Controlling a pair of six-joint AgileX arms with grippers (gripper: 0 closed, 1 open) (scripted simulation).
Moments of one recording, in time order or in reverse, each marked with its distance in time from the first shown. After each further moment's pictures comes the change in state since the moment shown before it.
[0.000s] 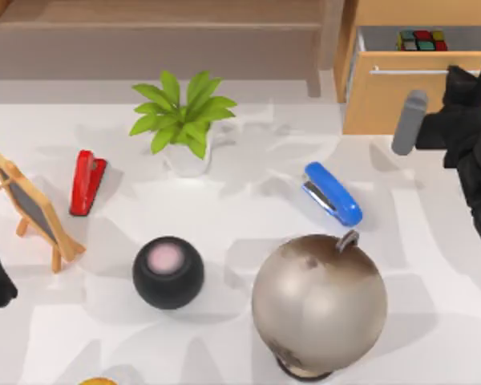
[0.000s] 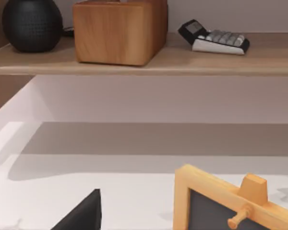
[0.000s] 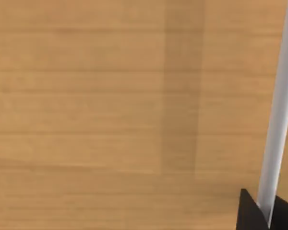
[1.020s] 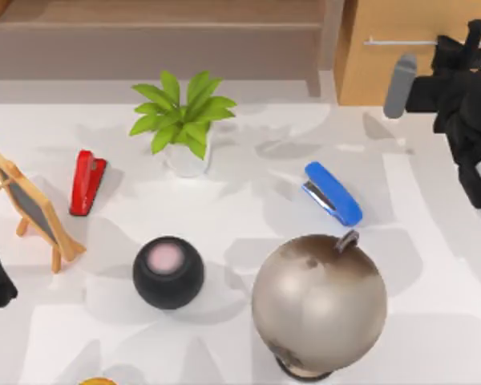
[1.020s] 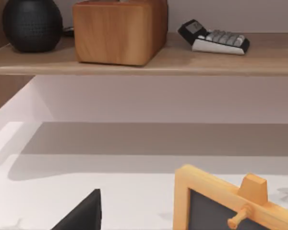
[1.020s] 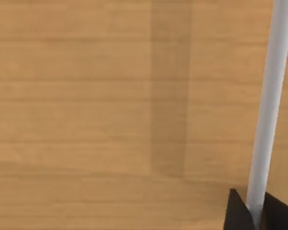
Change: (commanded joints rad) left arm 0.000 0.000 0.000 0.000 0.000 0.000; right arm -0.035 0.113 0.270 -0.145 -0.032 -0.004
